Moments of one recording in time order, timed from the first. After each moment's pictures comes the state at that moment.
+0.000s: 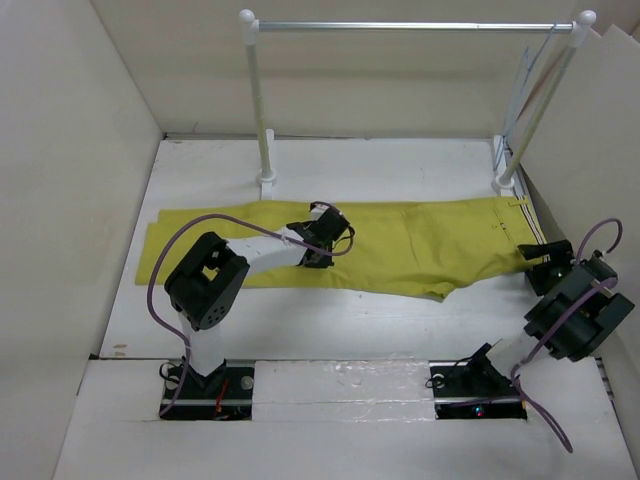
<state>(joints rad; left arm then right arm) -0.78 1.82 1.14 -0.42 -0.32 -0.62 -0.91 1.49 0.49 0.34 -0.61 0.58</state>
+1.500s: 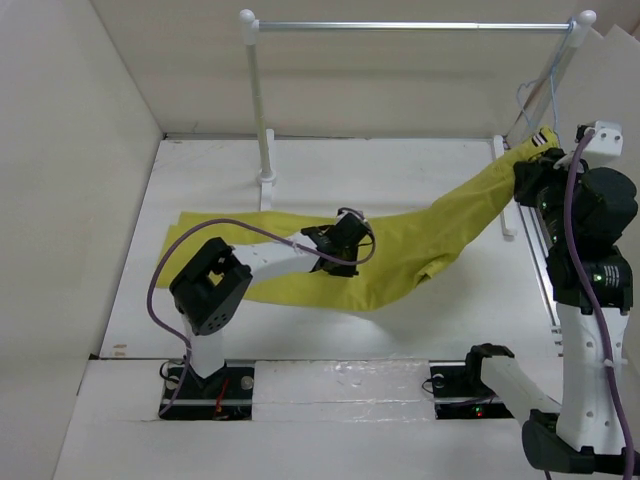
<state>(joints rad) -0.89 1.79 1.17 -0.42 -0.13 -0.66 -0.02 0.87 1.40 -0.58 0.04 0.18</state>
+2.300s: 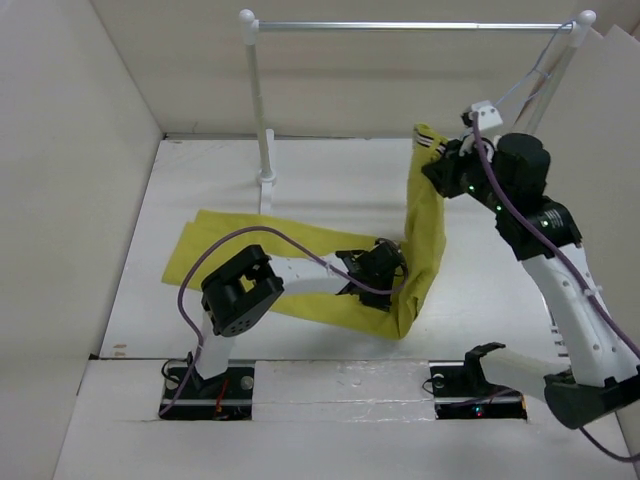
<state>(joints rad) -1.09 1.97 1.28 -0.33 0.09 -0.80 0.29 1.09 1.43 -0.56 -0.17 0.09</state>
